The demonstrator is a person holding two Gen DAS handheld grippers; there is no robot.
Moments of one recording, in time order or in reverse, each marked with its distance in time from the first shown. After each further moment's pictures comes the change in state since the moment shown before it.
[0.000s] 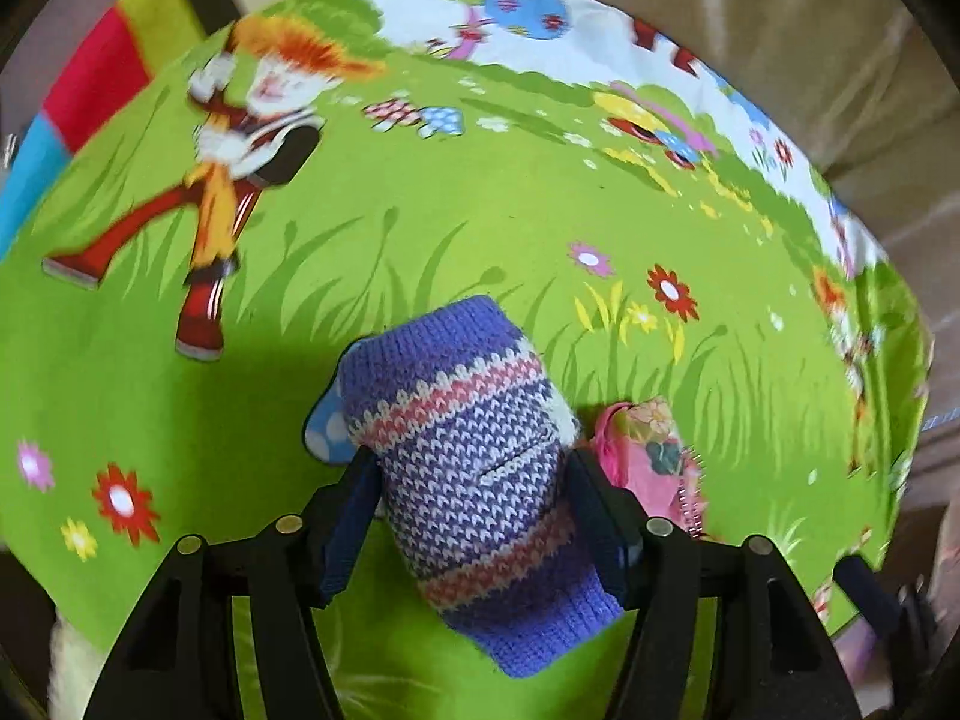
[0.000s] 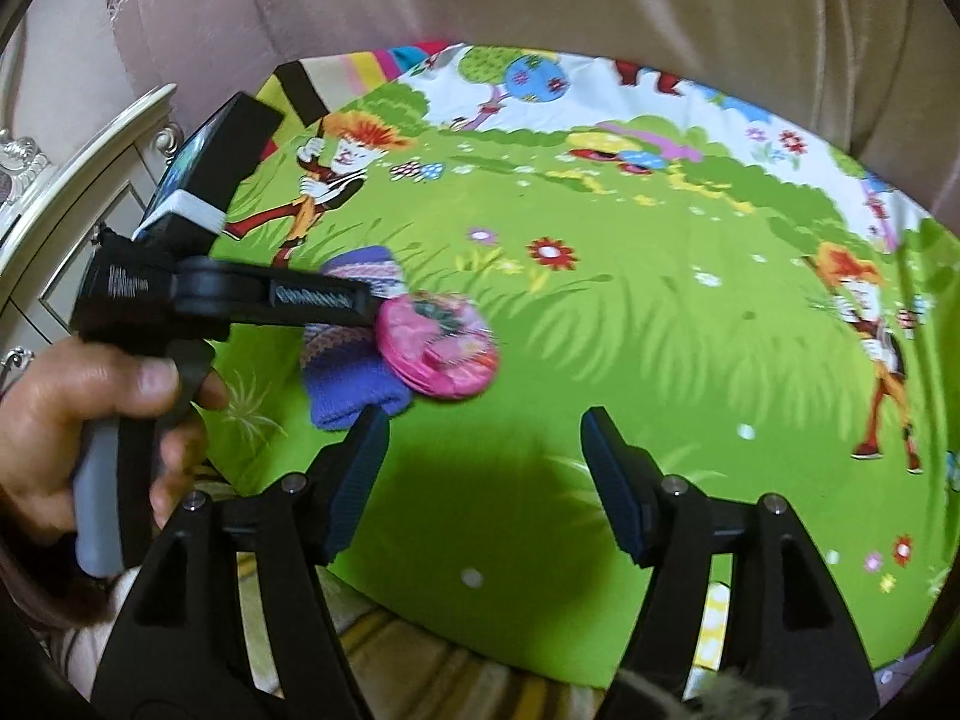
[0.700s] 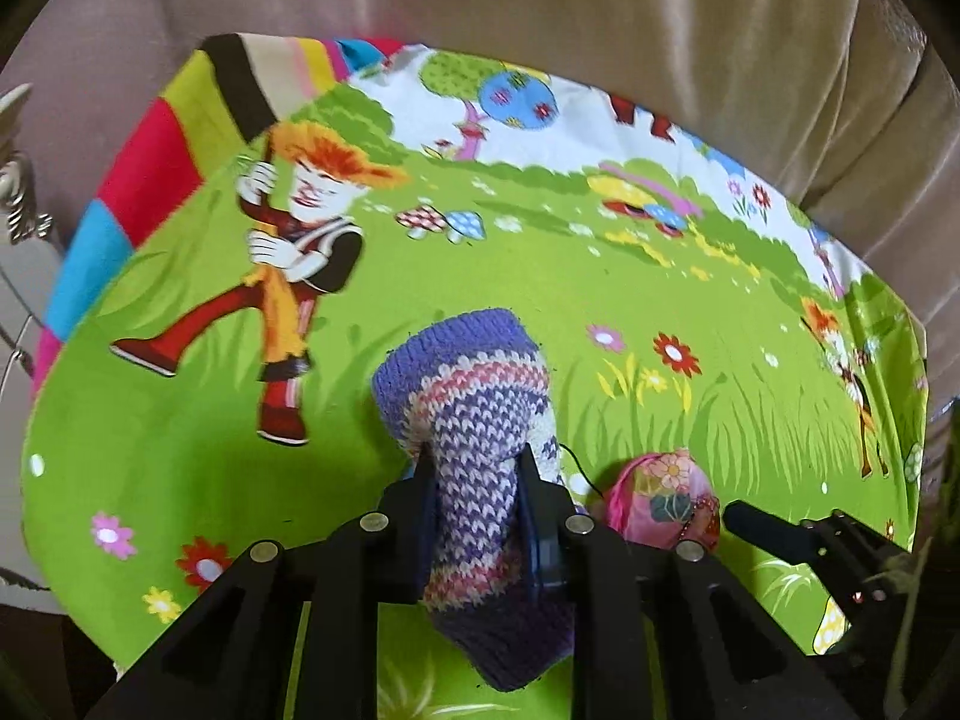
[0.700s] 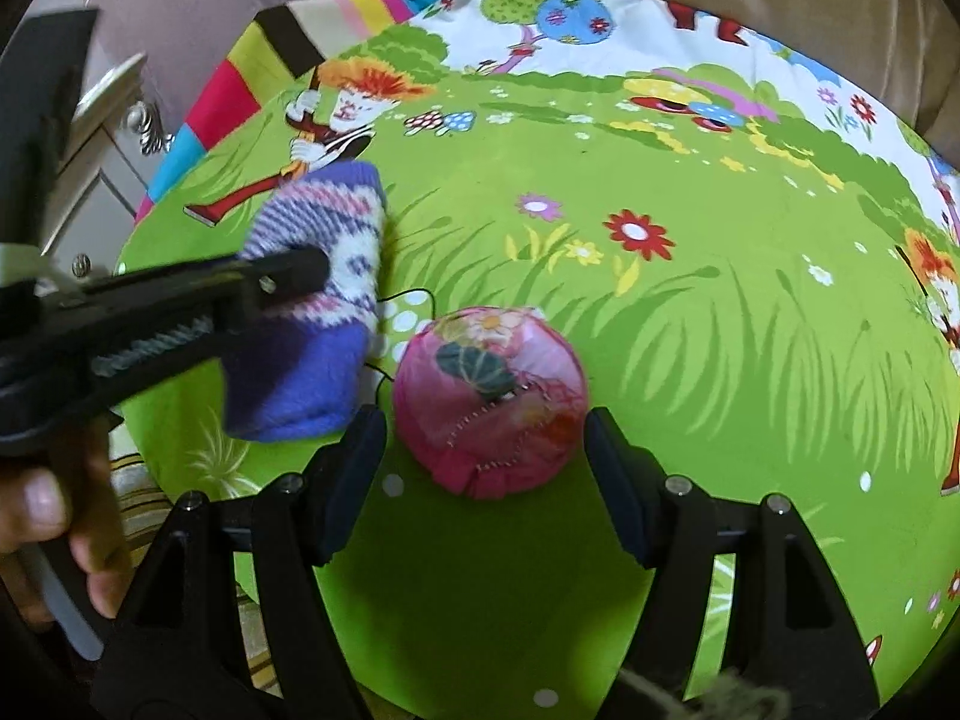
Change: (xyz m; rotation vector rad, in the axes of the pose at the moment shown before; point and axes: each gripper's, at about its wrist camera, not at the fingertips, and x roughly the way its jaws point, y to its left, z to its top) left arm -0.039 0.026 -0.005 0.041 -0.215 0.017; right arm 0.079 0.021 0.023 0.005 0.104 0.034
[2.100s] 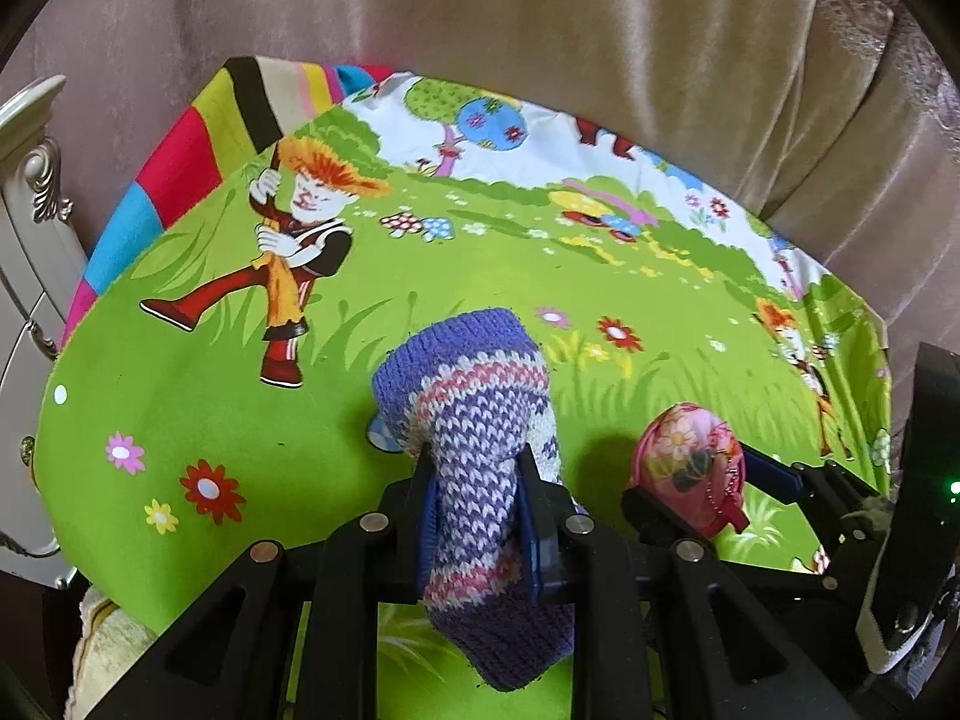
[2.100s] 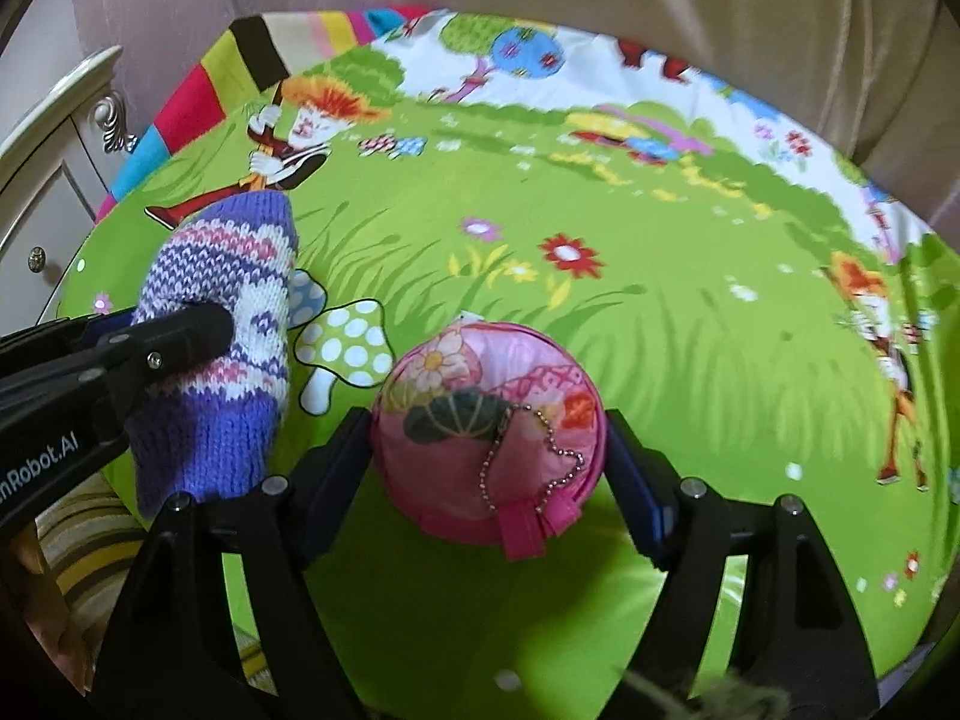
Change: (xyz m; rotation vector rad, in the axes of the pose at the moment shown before) left arm -0.045 -0.014 -0.034 0.009 -0.064 -0.065; right arm -0.024 0.005 -0.012 -0.004 -0.082 -0.195
